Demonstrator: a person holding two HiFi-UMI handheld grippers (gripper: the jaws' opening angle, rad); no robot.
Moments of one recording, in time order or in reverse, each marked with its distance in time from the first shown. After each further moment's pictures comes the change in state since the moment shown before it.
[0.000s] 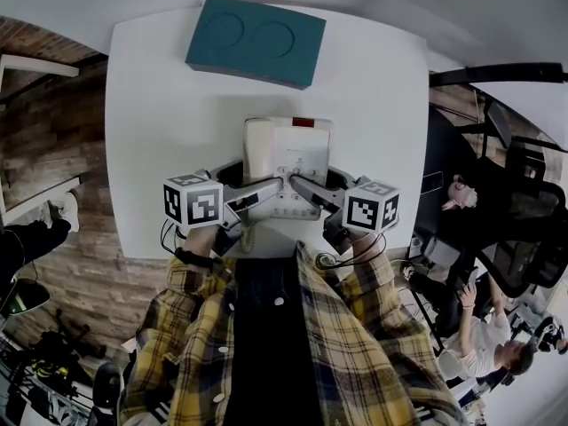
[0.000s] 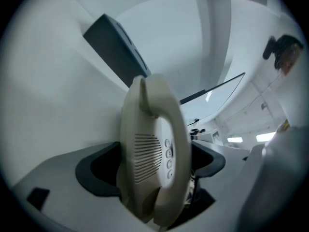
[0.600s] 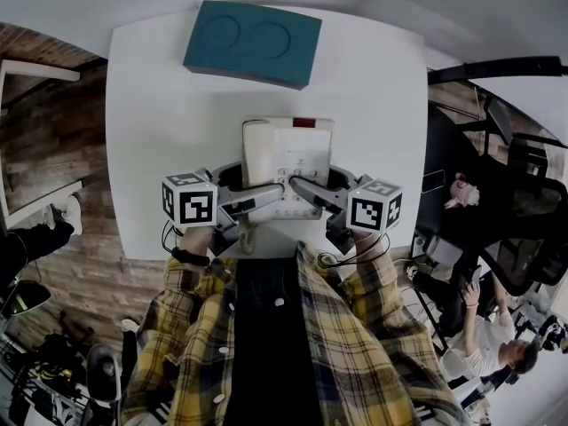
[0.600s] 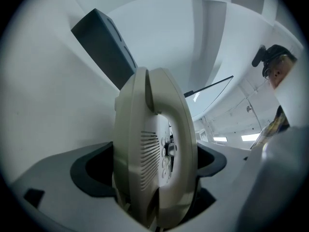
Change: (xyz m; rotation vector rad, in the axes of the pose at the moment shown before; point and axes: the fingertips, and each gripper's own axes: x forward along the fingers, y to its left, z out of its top) left arm -0.001 -0.023 0.001 0.003 0.015 -0.160; right arm -0.005 0.015 0.005 -0.029 -0.007 0.061
